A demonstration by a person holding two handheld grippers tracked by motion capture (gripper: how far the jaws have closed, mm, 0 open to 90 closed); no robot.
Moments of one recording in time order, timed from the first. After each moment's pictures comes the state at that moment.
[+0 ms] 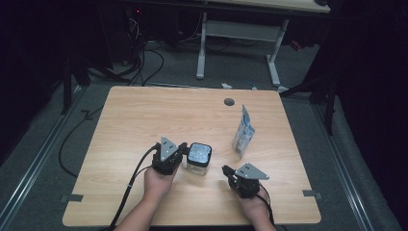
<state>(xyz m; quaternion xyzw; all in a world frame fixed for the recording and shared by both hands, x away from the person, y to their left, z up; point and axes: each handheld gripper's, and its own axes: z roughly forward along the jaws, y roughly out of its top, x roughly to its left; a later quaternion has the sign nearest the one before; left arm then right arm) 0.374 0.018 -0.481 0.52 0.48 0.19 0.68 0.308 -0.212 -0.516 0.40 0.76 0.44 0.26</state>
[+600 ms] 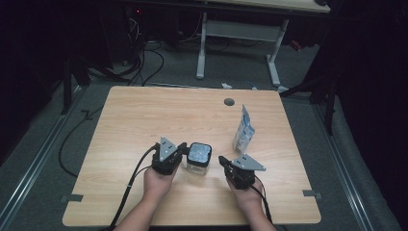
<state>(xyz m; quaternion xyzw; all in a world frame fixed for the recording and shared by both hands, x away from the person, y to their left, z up) 0.374 0.020 -0.481 0.52 0.48 0.18 0.68 0.327 -0.197 -0.495 0.41 0.74 0.46 0.26</state>
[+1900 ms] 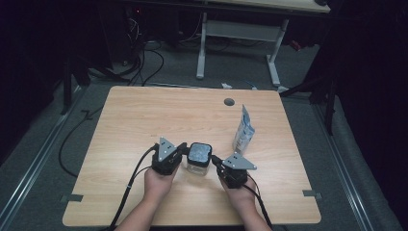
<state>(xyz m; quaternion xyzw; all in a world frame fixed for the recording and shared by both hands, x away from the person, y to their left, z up) 0.374 0.020 -0.483 0.51 0.48 0.18 0.69 0.328 -0.175 -0.490 0.39 0.75 0.46 0.27</state>
